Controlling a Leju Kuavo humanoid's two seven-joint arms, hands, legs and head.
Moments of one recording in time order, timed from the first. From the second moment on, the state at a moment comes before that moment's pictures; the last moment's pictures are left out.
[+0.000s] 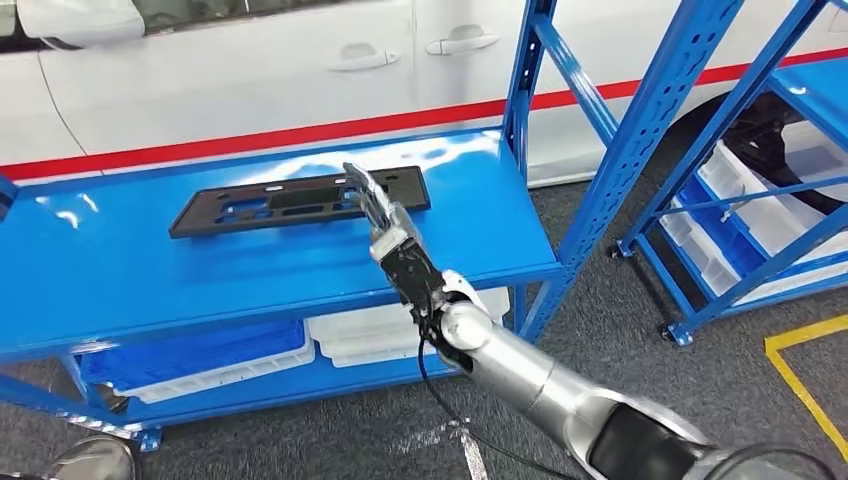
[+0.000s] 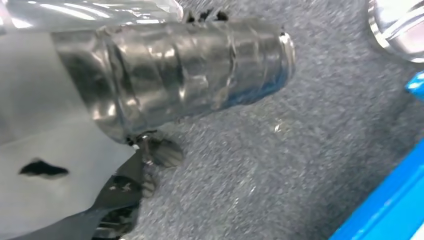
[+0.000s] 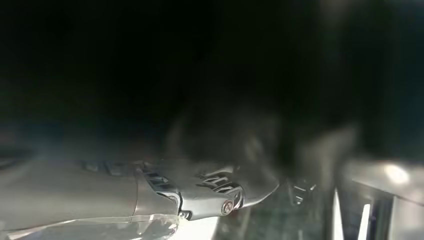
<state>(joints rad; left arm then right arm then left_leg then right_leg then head) -0.13 -0.12 -0.12 -0.23 0.55 0.29 -0.44 -0.48 -0.10 0.65 -1.46 -0.21 -0.24 -0.42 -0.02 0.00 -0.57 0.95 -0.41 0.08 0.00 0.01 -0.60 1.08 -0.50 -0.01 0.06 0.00</state>
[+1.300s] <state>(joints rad) -0.20 -0.13 -0.34 -0.23 0.55 0.29 -0.31 -0.90 0.13 0.87 -0.64 0.36 -0.31 -0.15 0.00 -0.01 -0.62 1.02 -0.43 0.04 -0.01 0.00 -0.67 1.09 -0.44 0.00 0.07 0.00</state>
